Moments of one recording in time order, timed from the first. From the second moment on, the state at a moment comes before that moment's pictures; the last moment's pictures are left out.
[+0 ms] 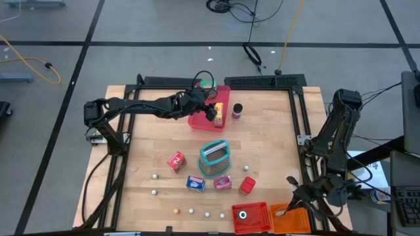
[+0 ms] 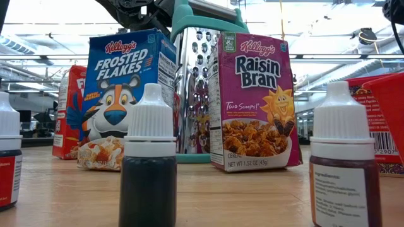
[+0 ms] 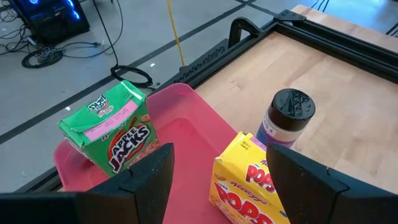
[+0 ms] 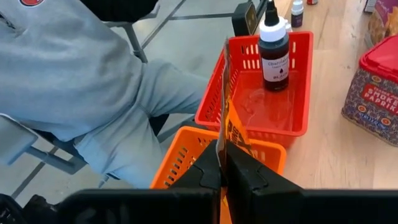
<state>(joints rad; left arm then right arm) 0.28 1.67 1.17 -0.06 -0.37 -0.27 1.32 1.03 0.49 -0.05 0.53 0.78</state>
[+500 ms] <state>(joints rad) 0.28 1.67 1.17 -0.06 -0.37 -0.27 1.29 1.04 0.42 0.02 0.53 0.87</state>
